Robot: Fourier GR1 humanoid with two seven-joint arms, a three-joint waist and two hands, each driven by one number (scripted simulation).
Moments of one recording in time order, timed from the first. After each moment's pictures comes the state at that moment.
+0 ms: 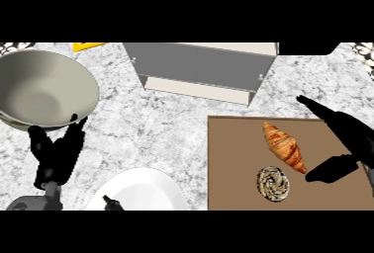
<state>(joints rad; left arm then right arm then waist) -0.05 0.33 -0.07 -1.38 0.29 0.13 0.22 -0.18 -0.66 0.19 -1.64 0.27 0.30 0.30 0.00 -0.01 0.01</state>
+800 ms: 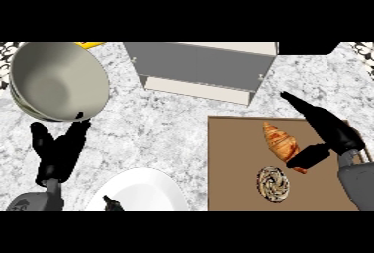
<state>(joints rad) -0.07 0.30 -0.03 -1.35 0.26 0.08 0.24 -0.26 -0.50 0.17 -1.42 0.44 0.26 0.13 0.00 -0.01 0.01</state>
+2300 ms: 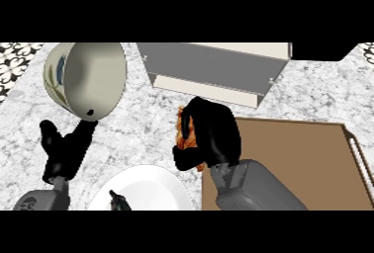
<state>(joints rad) -0.08 0.26 -0.03 -1.37 0.20 0.06 0.26 -0.55 -0.02 0.58 -1.59 0.78 -0.07 0.87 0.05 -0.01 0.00</state>
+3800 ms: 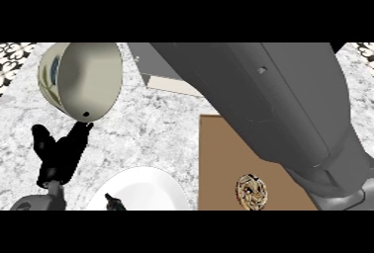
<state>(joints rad) -0.05 0.25 0.00 -1.39 0.20 0.05 0.25 -1.55 -0.05 0.12 -1.11 0.85 0.00 1.11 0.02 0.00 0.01</state>
